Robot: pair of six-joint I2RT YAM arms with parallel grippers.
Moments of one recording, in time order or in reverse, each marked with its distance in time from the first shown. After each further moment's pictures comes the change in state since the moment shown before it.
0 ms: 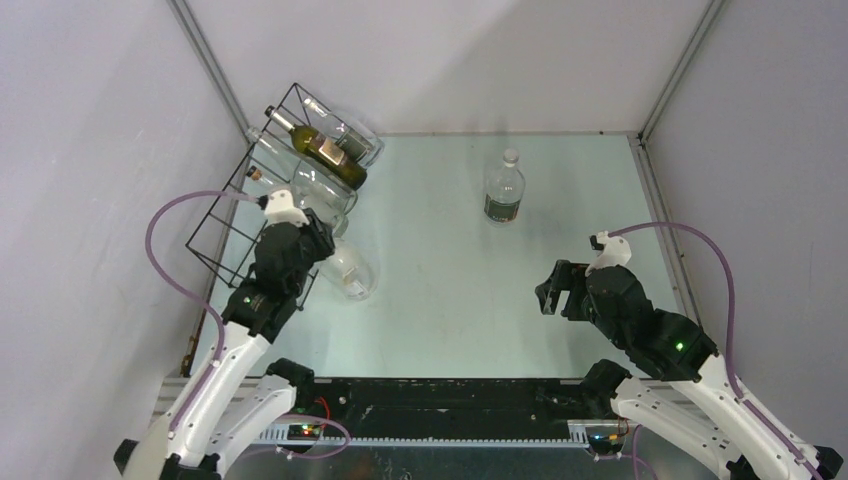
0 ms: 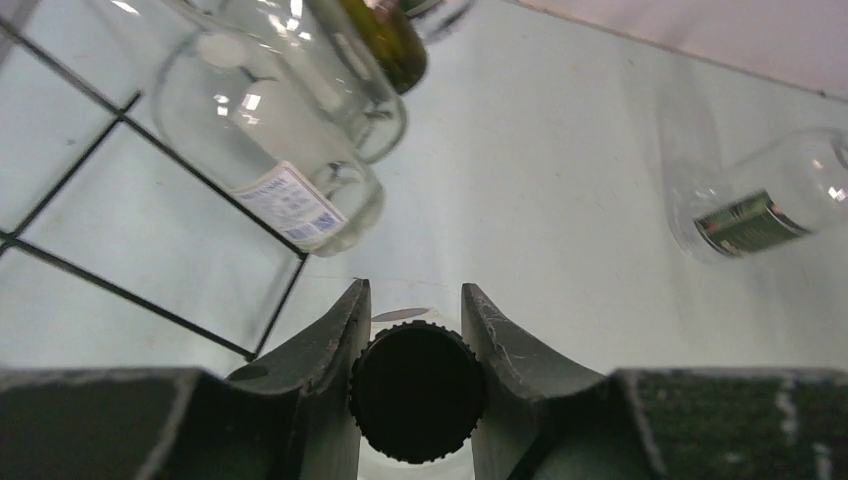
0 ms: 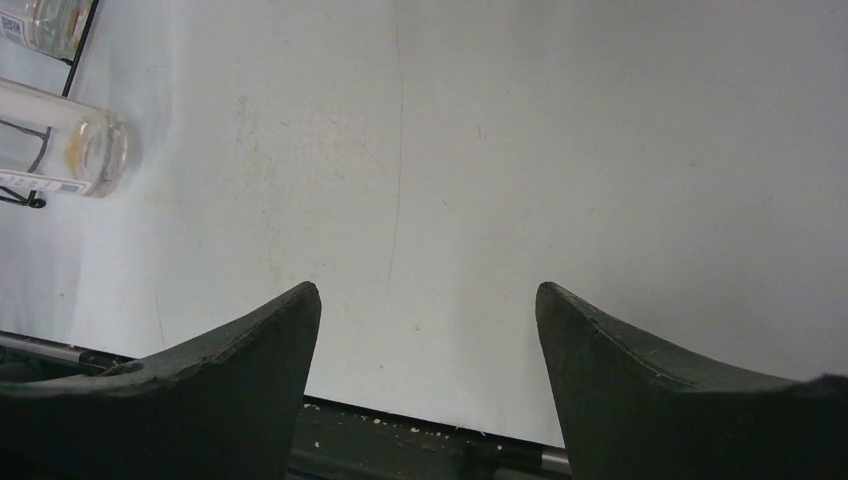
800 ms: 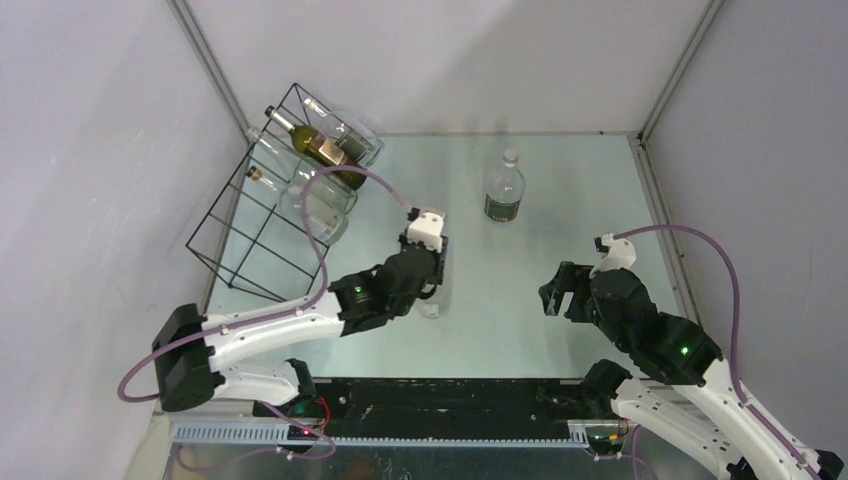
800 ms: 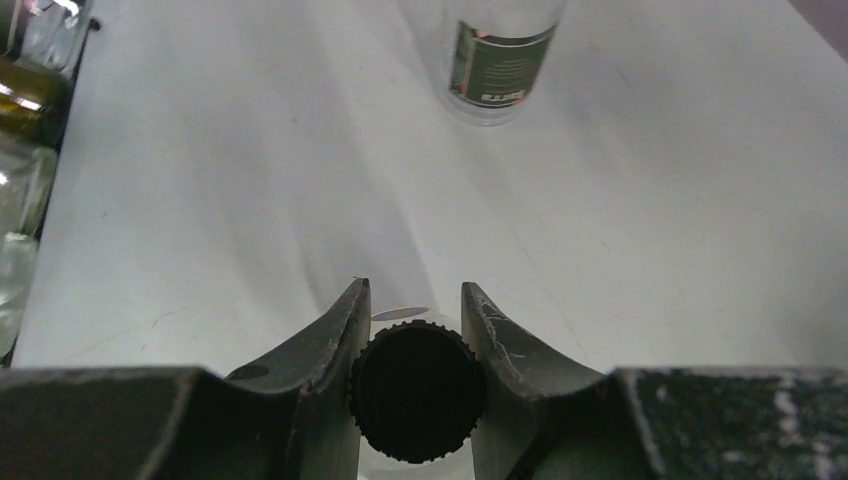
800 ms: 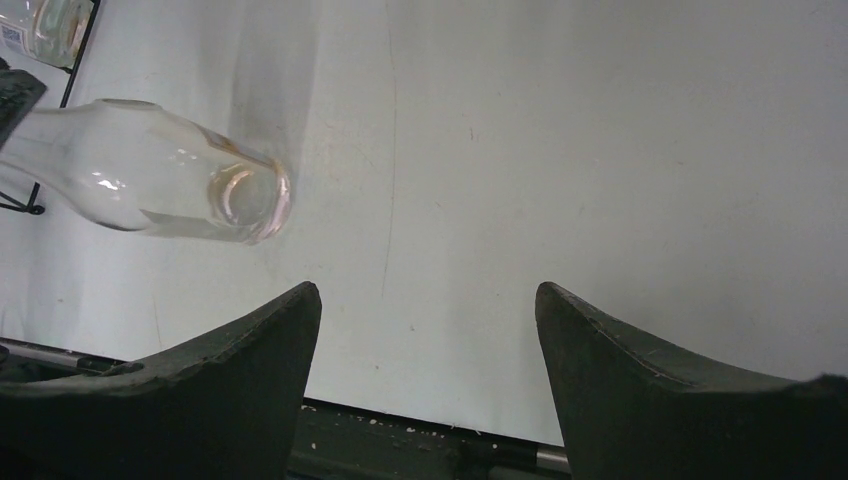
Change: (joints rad) left arm -0.763 0.475 0.134 0.262 -0.332 0.065; right arm -0.002 -0.026 0.000 -0.018 0.015 0.004
